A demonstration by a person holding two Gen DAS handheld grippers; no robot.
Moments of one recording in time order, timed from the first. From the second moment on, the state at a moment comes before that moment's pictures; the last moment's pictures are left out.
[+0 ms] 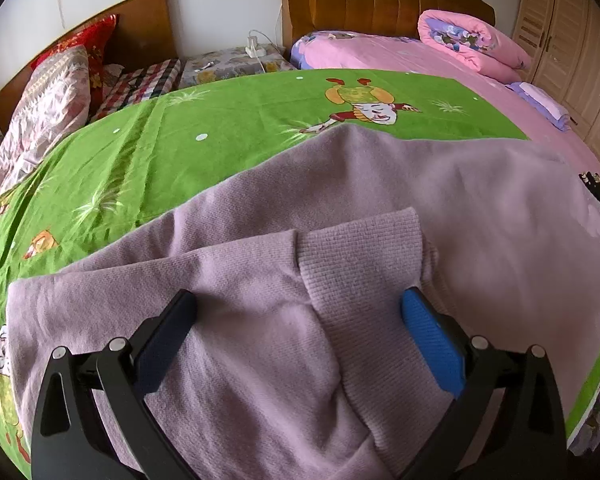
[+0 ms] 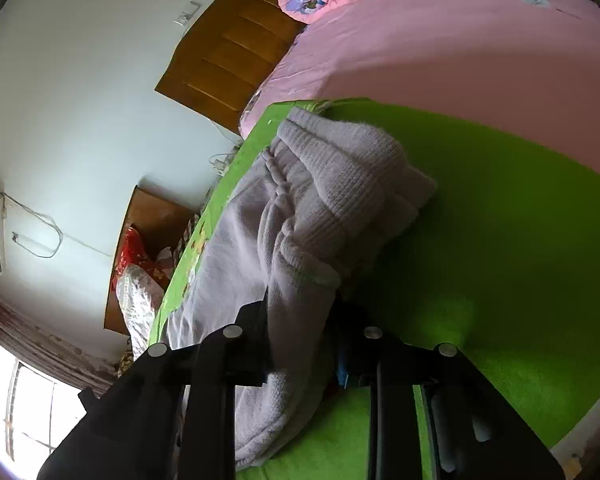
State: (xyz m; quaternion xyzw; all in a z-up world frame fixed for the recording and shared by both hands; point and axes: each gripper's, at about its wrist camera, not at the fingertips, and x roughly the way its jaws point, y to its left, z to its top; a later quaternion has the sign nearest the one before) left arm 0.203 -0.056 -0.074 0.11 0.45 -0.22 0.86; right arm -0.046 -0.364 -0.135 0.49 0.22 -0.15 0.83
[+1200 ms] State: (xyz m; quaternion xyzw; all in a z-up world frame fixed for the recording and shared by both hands) left arm 0.226 -0.182 -0.049 0.14 0.49 -0.39 0.77; right arm -0.047 -0.363 -0.126 0.43 0.24 -0.16 0.86
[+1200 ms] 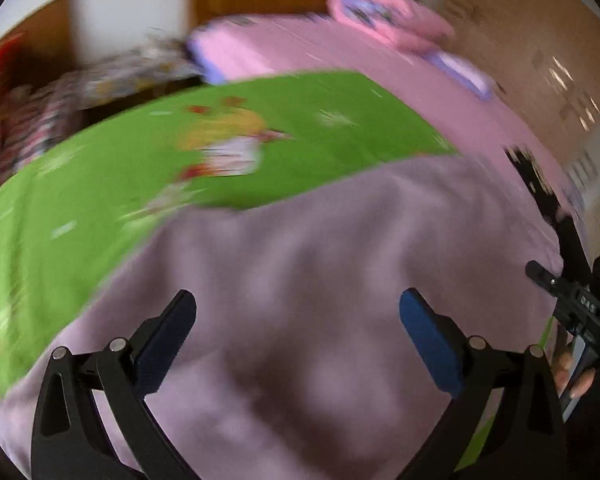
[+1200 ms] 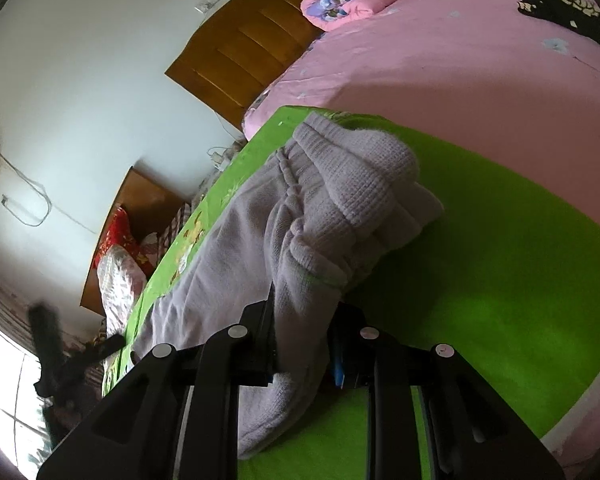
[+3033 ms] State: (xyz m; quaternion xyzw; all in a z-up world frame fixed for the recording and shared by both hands) left arm 0.080 0.184 0.036 -0.18 0.25 -0.11 0.94; right arm 0.072 -0.052 0.005 -0.09 0.26 0.08 0.96
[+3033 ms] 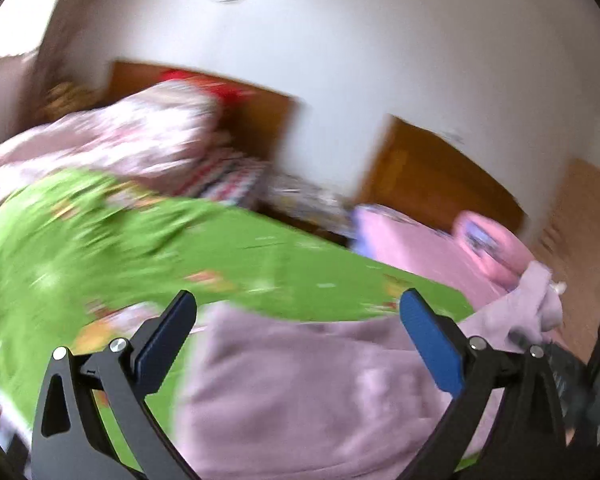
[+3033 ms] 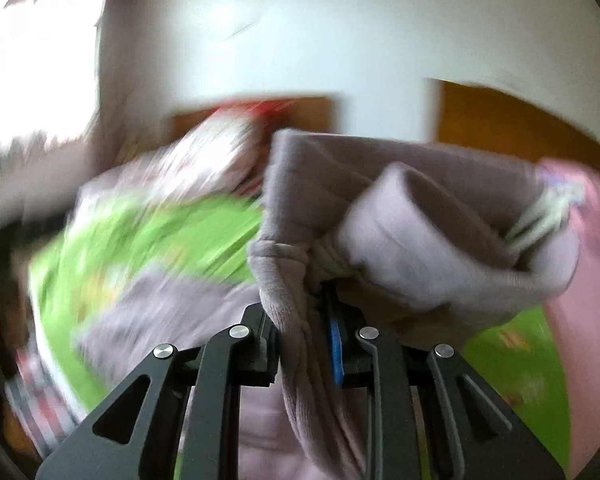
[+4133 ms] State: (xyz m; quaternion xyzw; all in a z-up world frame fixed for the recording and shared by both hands) left arm 0.085 0.198 -0.070 -0.26 0.38 -0.22 0.86; right arm 0.116 0.046 -0.074 -0.31 0.41 0.28 0.81
